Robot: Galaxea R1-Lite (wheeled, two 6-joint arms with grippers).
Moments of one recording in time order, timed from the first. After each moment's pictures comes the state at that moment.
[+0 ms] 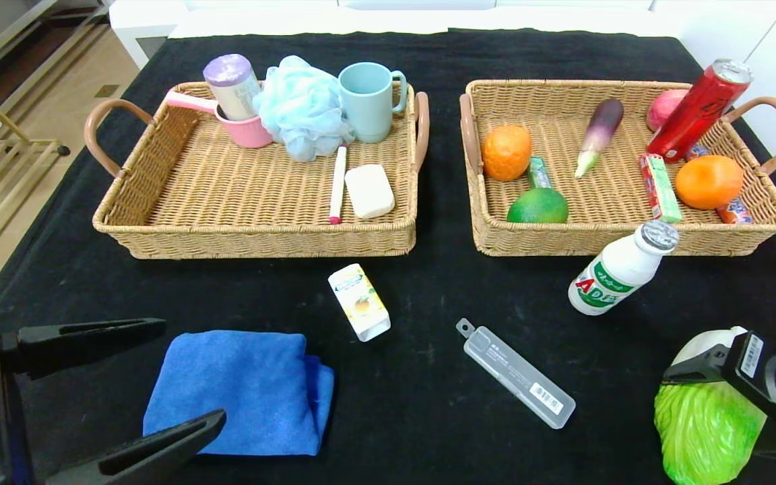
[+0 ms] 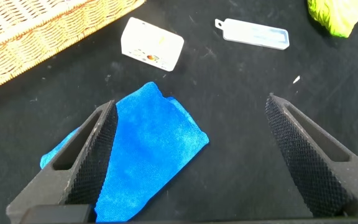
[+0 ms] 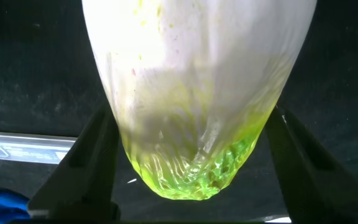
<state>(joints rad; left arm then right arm) -0.50 0.93 -0.67 -0.04 -0.20 0.14 0.28 1.41 -1.01 0.67 0.01 1.07</state>
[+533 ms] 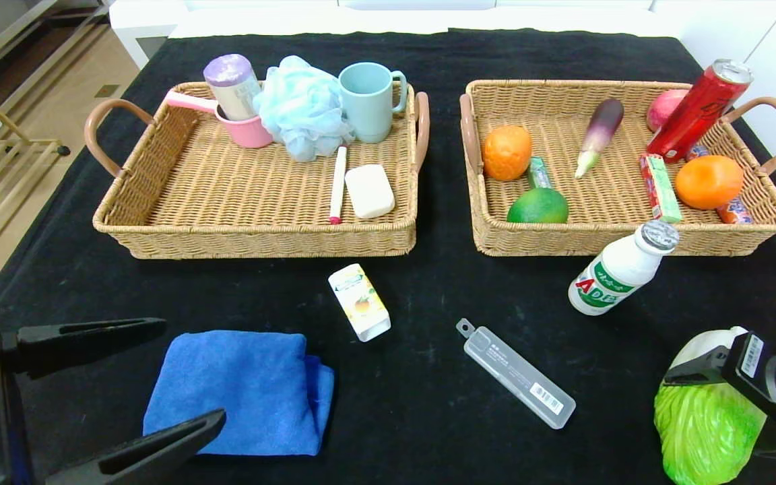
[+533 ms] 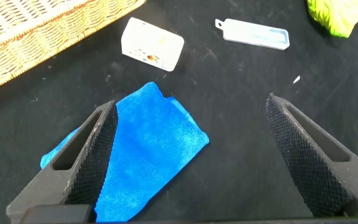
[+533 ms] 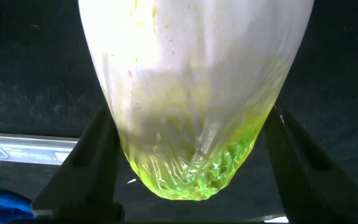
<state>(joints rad) -0.50 0.93 -0.67 -0.04 -0.20 0.14 0.27 1.41 -1.01 0.67 0.01 1.07</state>
